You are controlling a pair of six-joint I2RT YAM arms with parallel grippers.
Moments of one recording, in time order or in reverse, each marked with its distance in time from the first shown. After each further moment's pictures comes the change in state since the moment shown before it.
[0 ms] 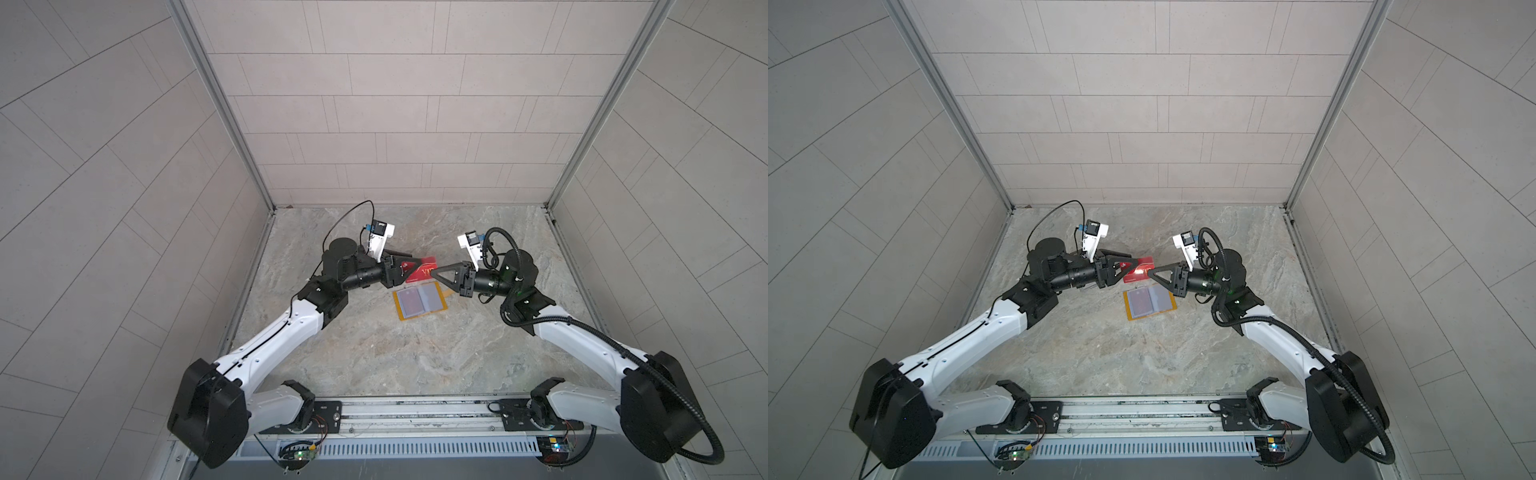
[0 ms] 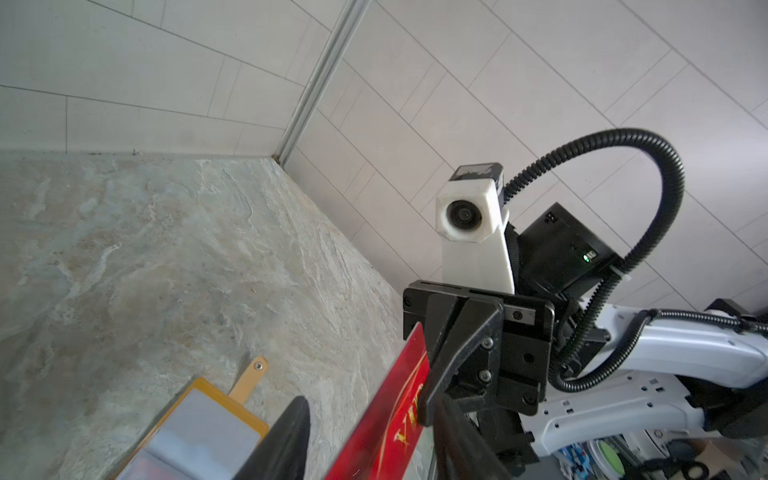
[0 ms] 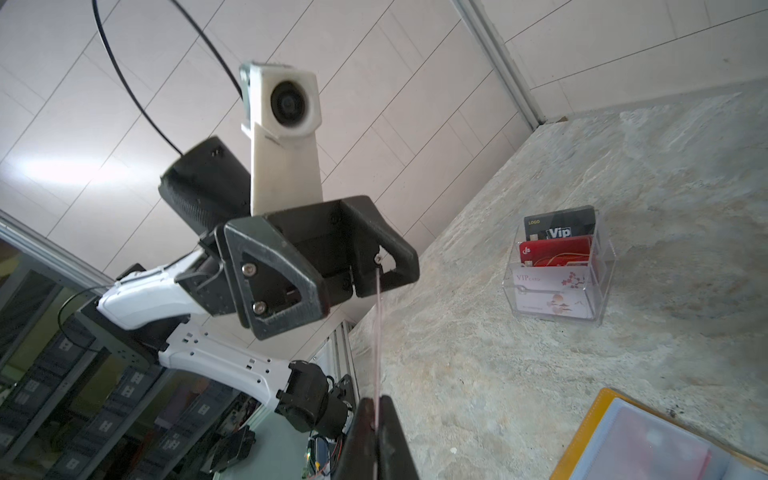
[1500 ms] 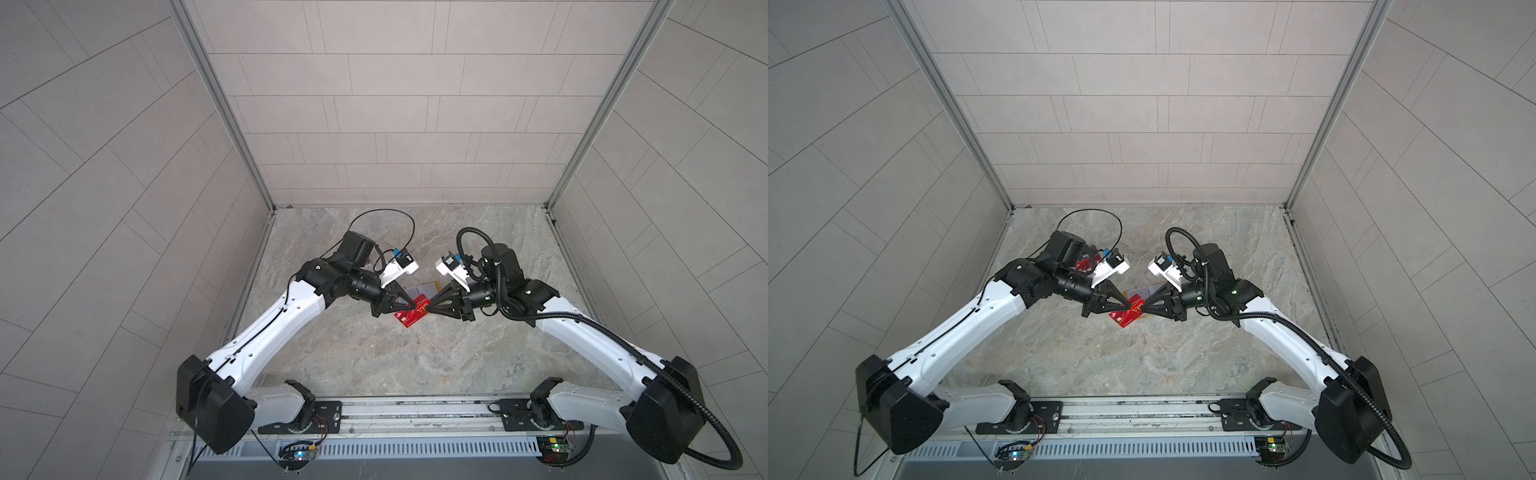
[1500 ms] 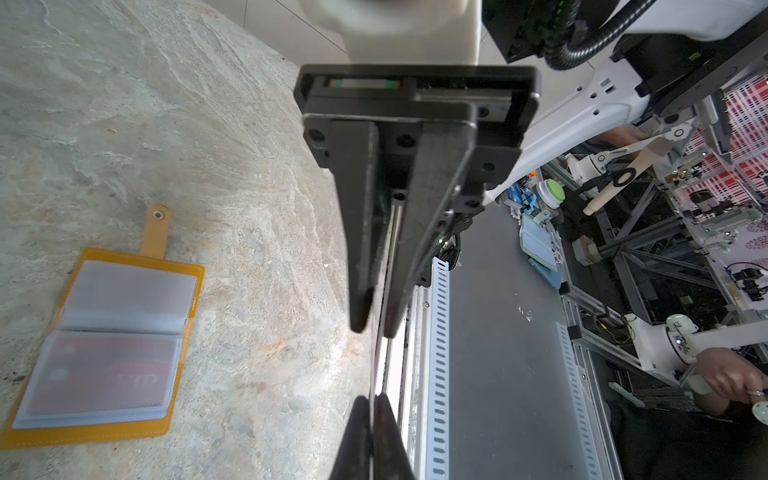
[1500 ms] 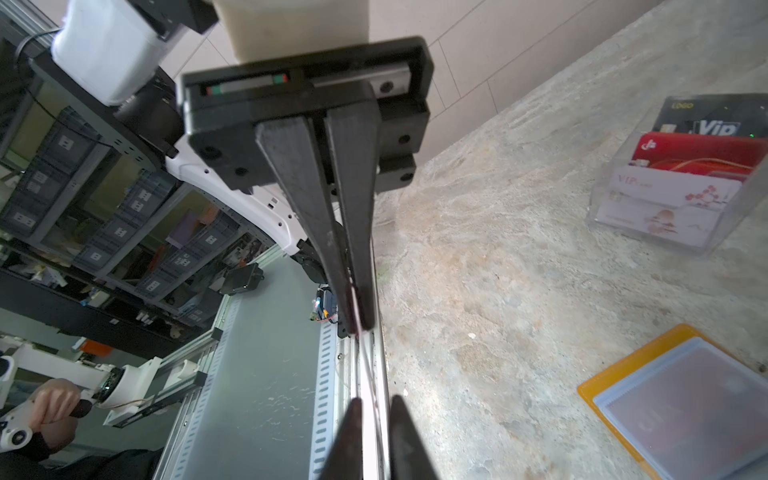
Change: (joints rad) left arm -0.041 0.079 0.277 -0.887 0.235 0.661; right arm 0.092 0.014 0.214 -0.749 -0.126 -0.630
